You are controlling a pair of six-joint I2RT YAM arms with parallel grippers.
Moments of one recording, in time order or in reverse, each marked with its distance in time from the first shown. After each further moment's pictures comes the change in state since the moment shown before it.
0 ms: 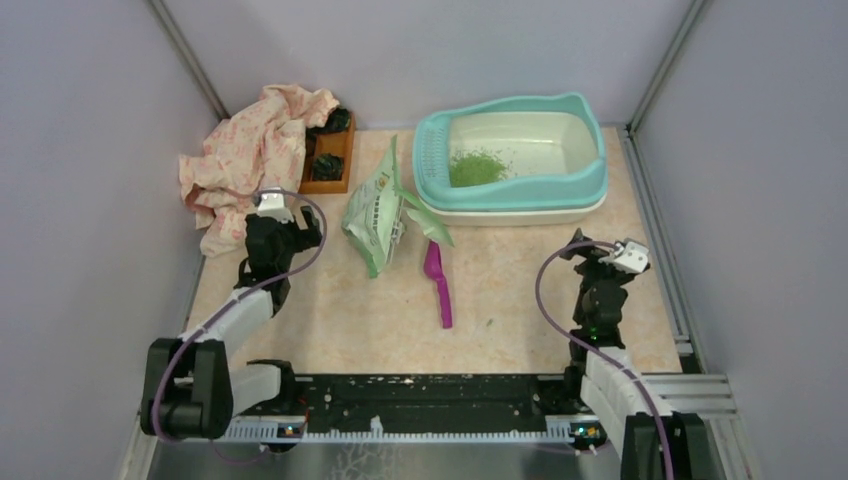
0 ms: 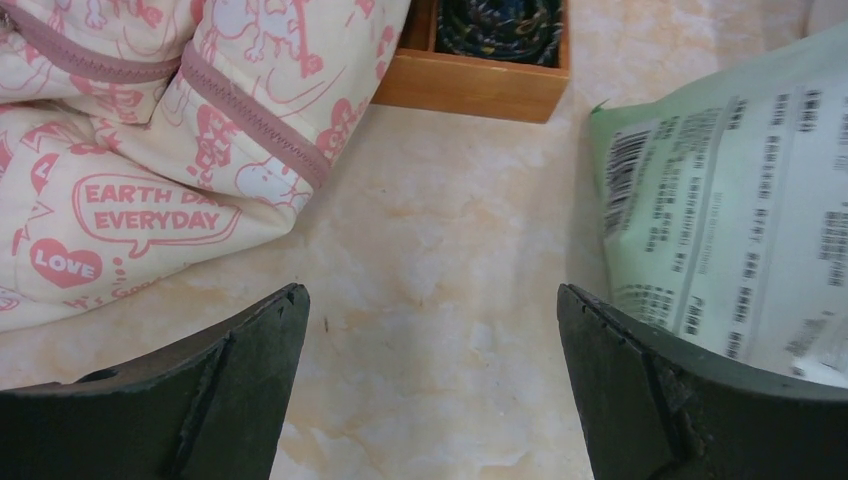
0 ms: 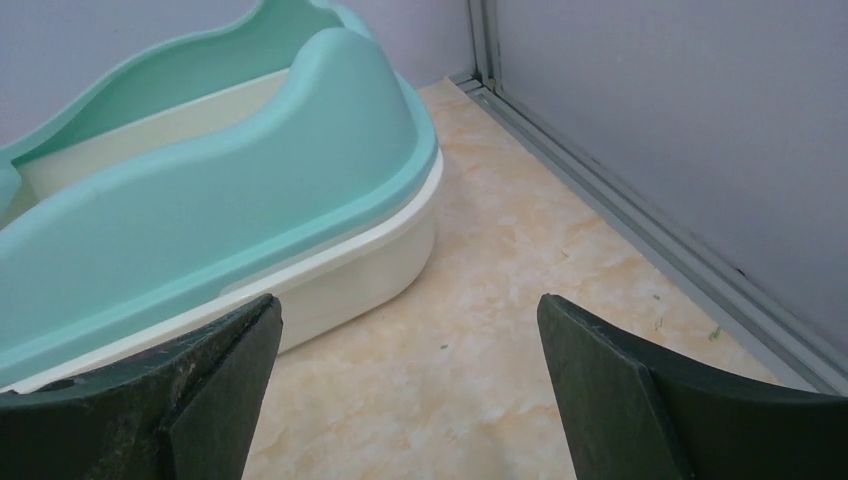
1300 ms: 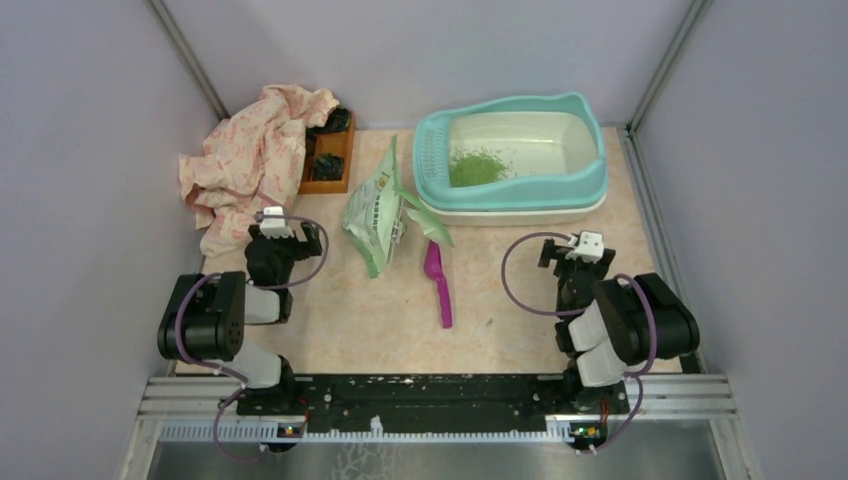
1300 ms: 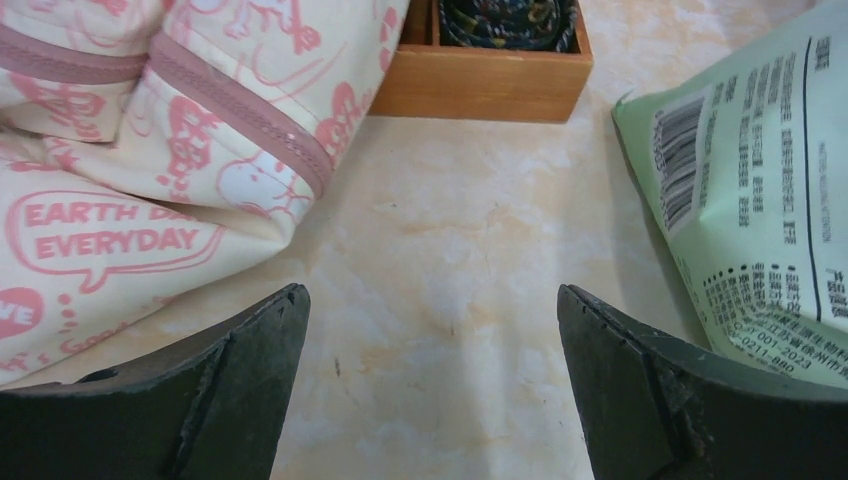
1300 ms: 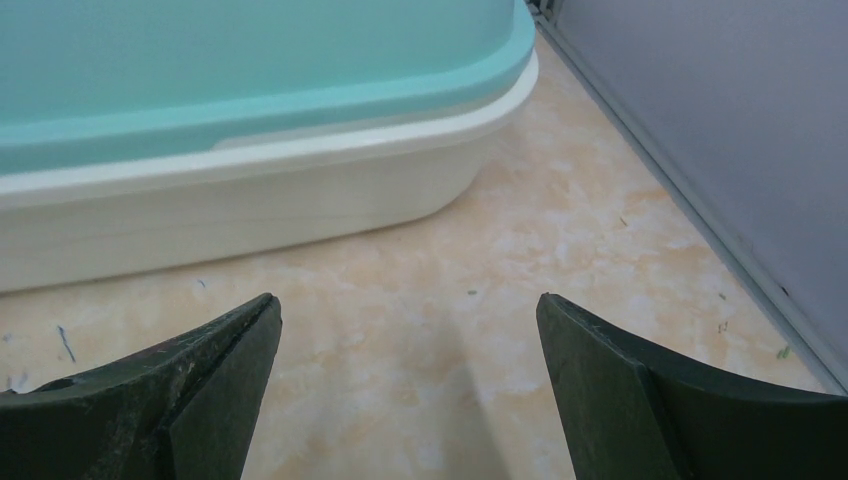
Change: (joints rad) left arm 0.135 0.395 -0.180 0.702 0.190 0.058; right arm 0.131 0.663 0.000 0.584 0.000 -0.204
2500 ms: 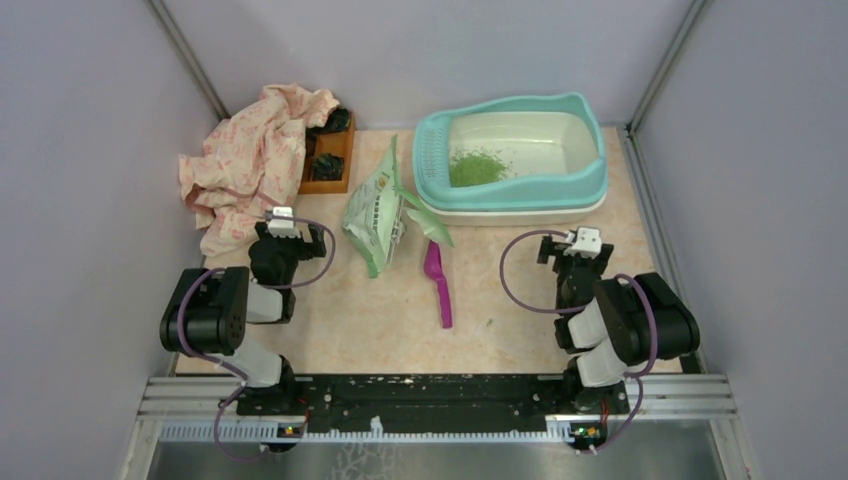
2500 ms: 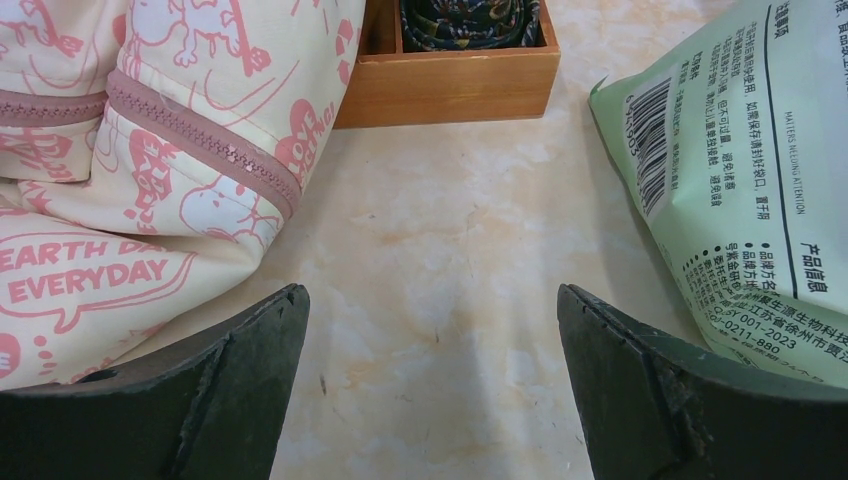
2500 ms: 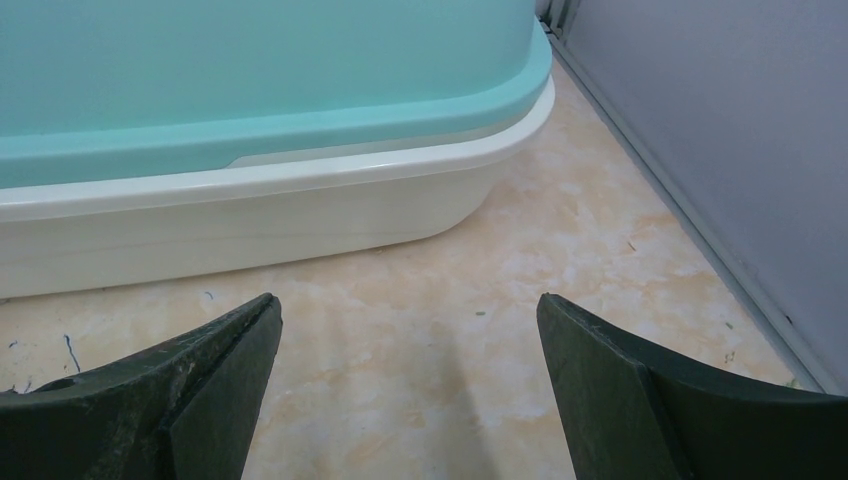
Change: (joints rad) left arm -0.035 0.072 0.003 0.083 0.037 0.091; right arm 0.000 0.053 0.027 0.018 -0.024 -0.040
